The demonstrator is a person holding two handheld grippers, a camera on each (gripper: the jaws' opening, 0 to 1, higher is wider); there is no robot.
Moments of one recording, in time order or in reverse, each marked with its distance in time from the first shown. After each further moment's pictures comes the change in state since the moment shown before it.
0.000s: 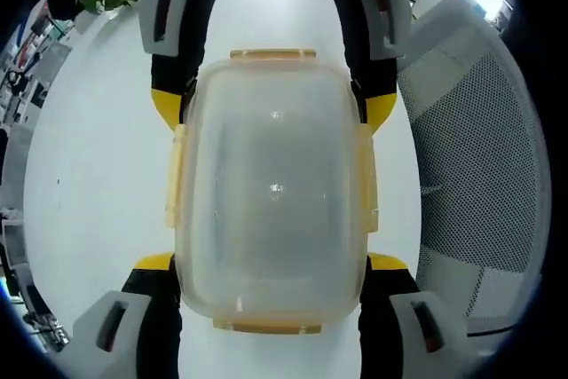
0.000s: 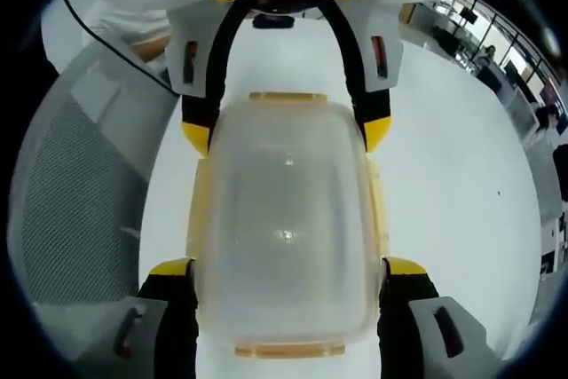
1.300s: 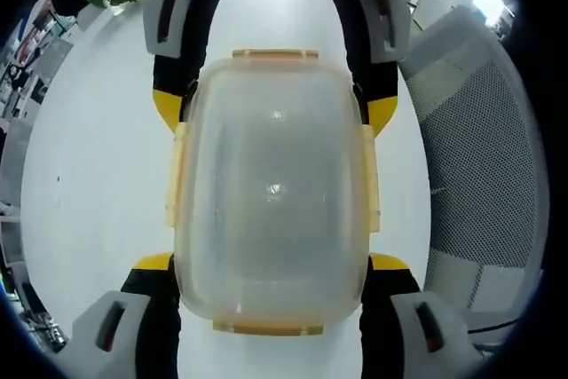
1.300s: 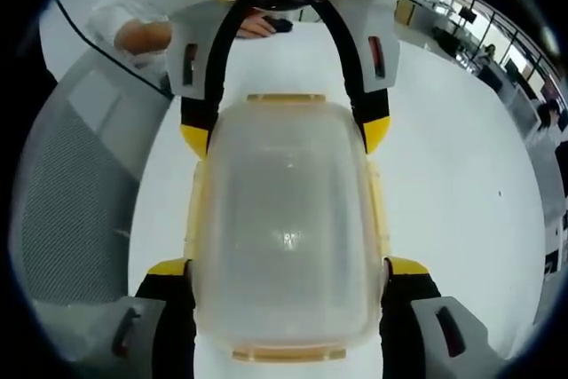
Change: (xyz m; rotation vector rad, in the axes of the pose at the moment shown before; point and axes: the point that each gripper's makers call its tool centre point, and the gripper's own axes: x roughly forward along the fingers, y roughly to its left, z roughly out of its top) left arm 0.003 0.023 0.001 -0.014 -0.013 -0.015; right arm 0.003 -0.024 -0.001 0.008 -0.022 0.020
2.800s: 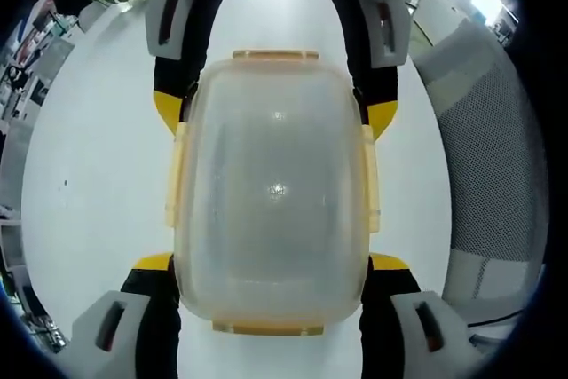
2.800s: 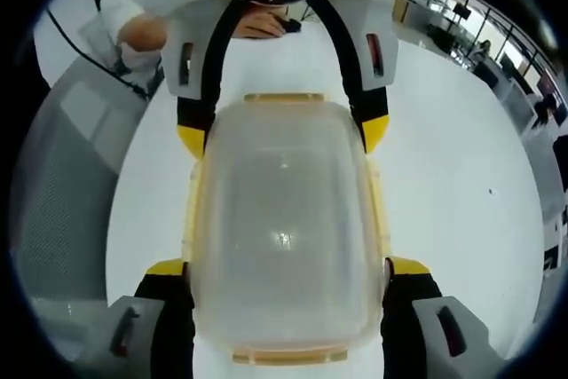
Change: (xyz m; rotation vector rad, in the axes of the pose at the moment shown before) left arm 0.003 0.048 0.005 0.006 -0.008 -0.003; right arm 0.001 -0.048 -0.003 0.016 0.000 -0.013
